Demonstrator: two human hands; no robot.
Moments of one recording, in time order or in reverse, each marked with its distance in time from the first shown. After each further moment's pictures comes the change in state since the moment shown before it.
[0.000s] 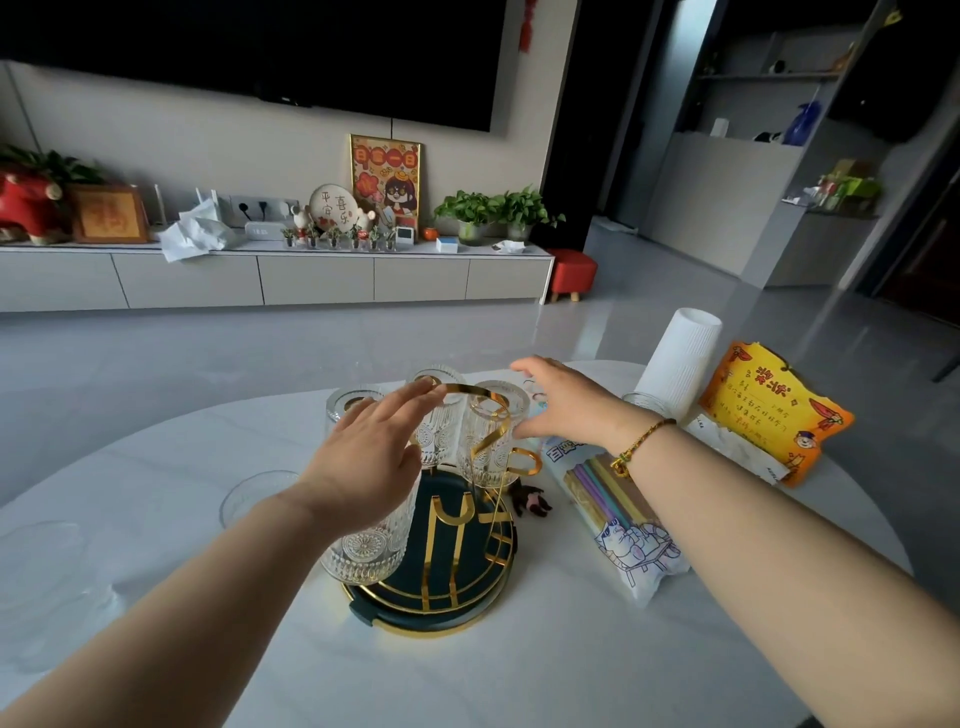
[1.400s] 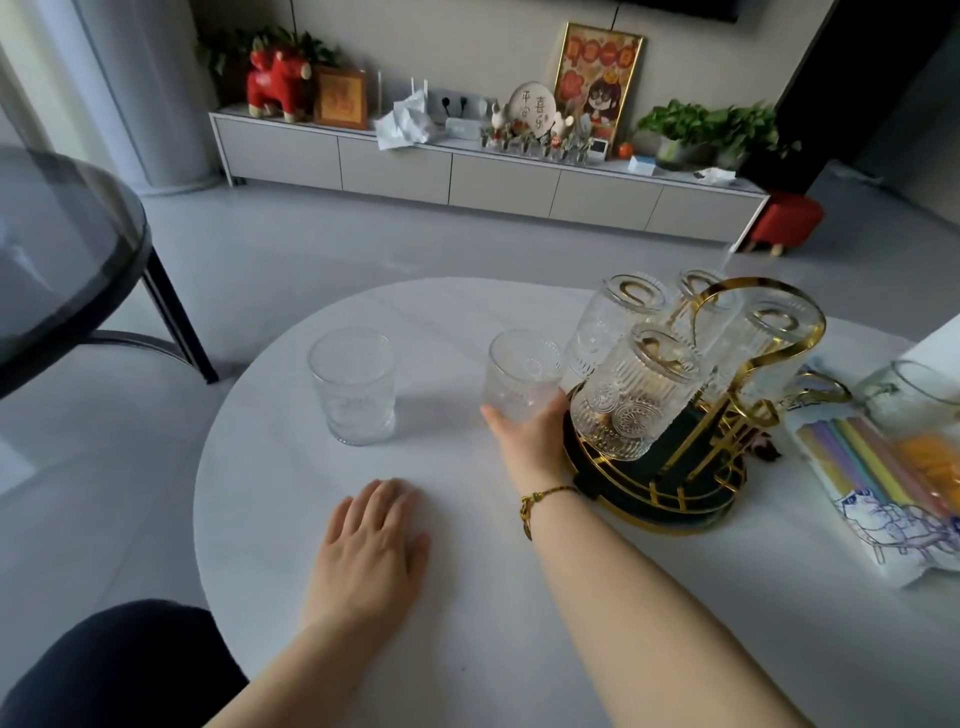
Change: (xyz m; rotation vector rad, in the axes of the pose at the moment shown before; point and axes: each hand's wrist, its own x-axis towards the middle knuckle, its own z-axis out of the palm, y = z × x) left_hand -0.239 -0.121 0.052 0.156 0.014 -0.643; right_hand -0.003 -0.167 0.260 0.774 0.336 0.220
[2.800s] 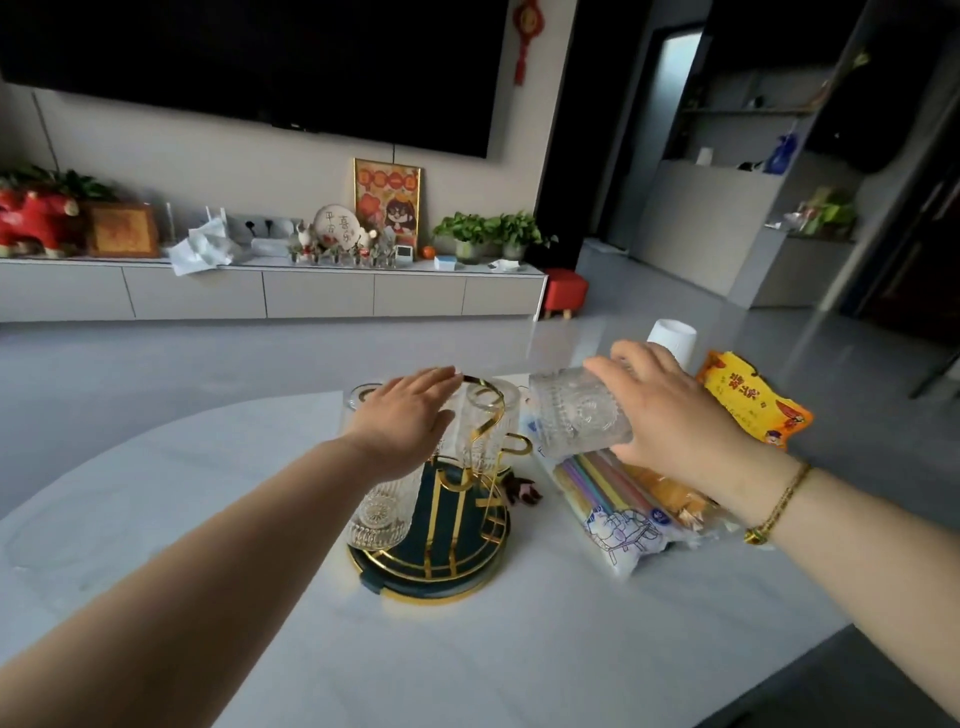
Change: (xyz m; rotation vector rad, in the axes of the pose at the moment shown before) left_hand 0.121 0.245 -0.085 0.015 -0.002 0.715; right_hand 0.003 -0.107 -0.339 -1.267 -0.048 -0.502
